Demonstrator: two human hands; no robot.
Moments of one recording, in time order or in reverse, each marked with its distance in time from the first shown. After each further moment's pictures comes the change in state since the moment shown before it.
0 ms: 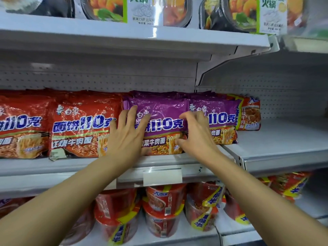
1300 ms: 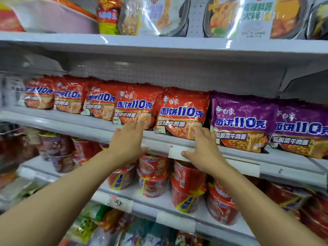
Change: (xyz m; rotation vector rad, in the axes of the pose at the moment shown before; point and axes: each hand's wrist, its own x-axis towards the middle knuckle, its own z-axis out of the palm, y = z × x) left_hand -0.153 -0.154 -0.075 -0.006 -0.250 -0.369; right_hand -0.076 -0.163 0.056 0.128 -0.342 -0.187
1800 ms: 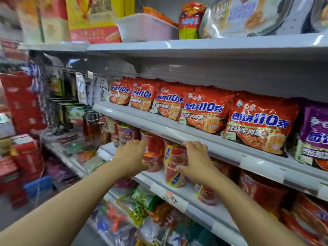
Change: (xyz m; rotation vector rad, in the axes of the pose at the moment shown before) left_hand -0.093 -0.148 0.001 0.078 -0.220 -0.289; right_hand 0.003 -0.135 0.110 -0.012 -0.312 -0.323
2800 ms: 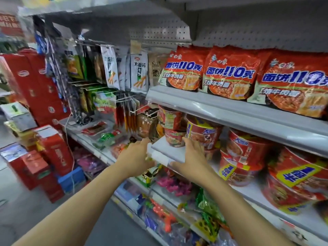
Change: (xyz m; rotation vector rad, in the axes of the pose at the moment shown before) left_hand 0.127 -0.373 0.093 -0.223 -0.178 -0.079; right_hand 0.250 -0.245 0.228 0.244 -0.089 0.111
